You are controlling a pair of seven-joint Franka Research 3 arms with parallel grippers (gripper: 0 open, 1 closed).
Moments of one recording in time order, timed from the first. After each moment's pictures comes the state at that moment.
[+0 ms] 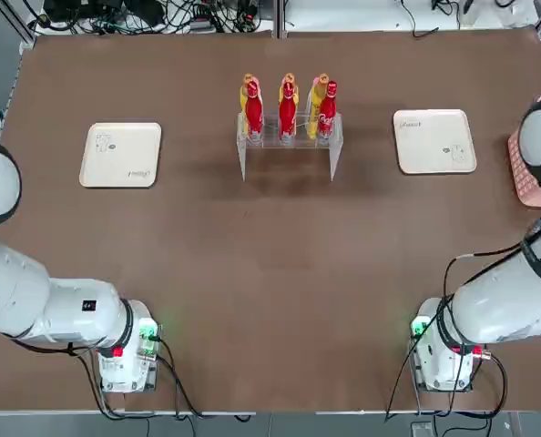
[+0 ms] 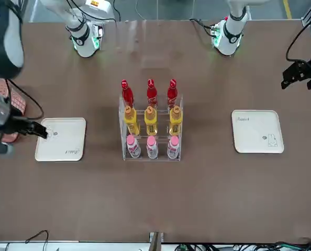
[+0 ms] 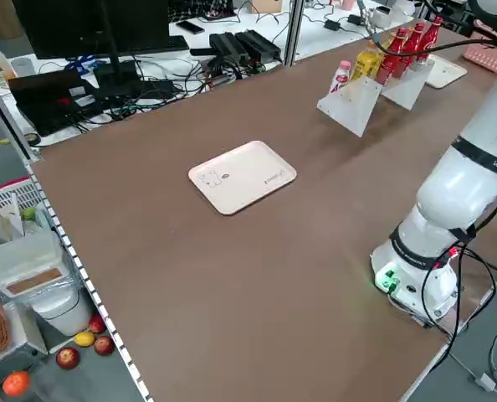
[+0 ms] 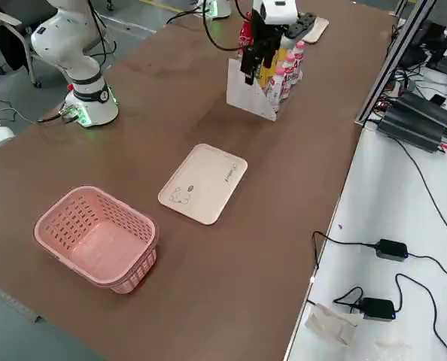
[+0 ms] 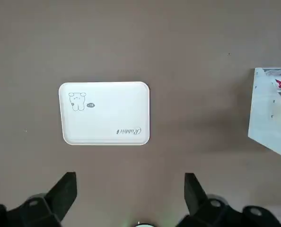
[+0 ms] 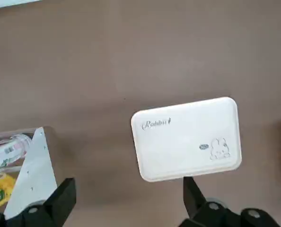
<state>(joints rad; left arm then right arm) -0.01 0.04 -0.03 -1.43 0.01 1.44 0.00 0.07 0.24 -0.07 -1.35 0.04 1.58 0.16</state>
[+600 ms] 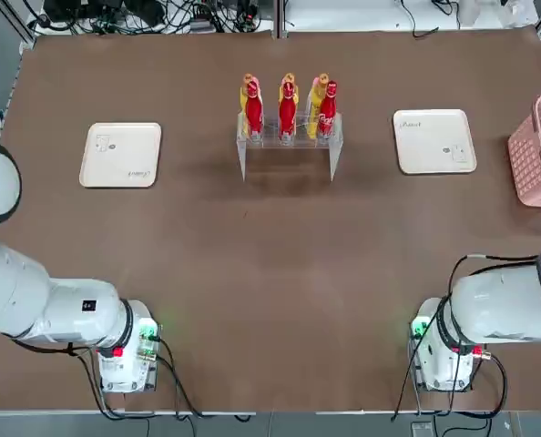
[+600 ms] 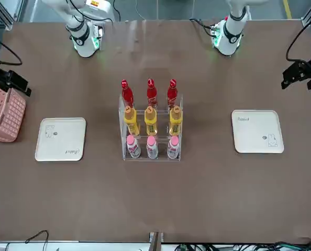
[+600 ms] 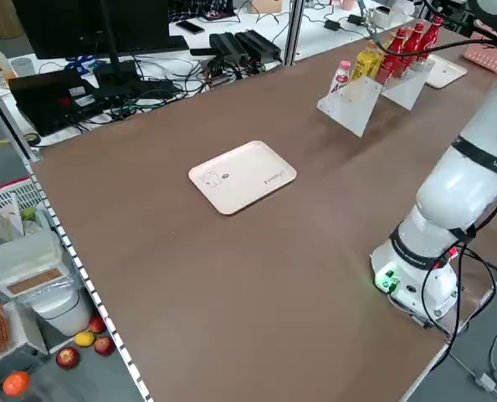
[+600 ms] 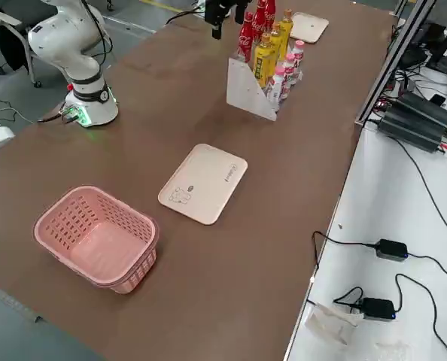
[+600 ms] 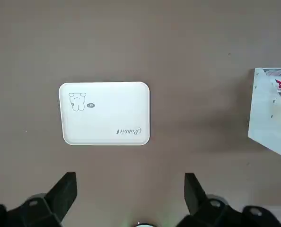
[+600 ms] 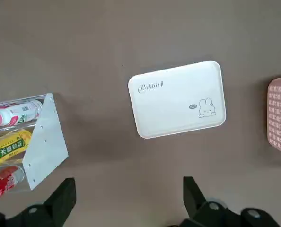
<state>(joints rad) -0.01 0.04 -0.03 -1.43 0.01 1.44 0.00 -0.06 0.04 0.07 -1.43 0.04 1.43 0.20</state>
